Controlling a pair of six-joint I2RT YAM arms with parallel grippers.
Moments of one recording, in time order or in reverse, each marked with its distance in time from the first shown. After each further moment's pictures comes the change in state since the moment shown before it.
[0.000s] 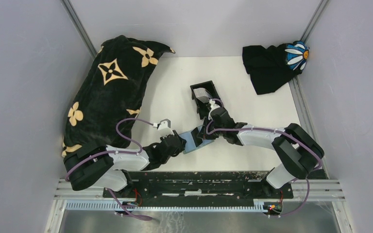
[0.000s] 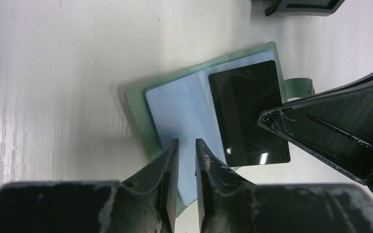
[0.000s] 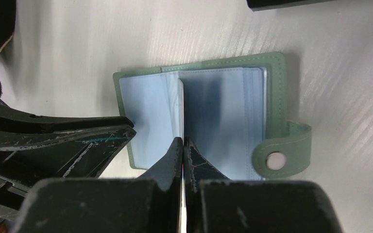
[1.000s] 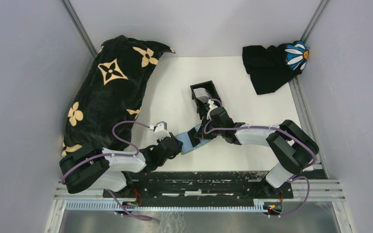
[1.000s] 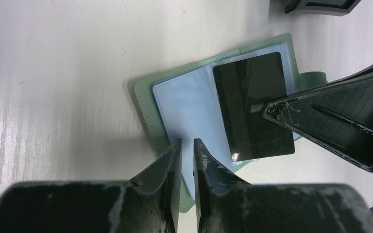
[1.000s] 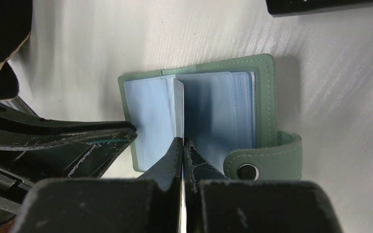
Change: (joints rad) left arm 0.000 -0.046 -0.053 -0.015 -0.014 -0.024; right arm -0.007 0.064 -0.001 0.088 -0.061 0.027
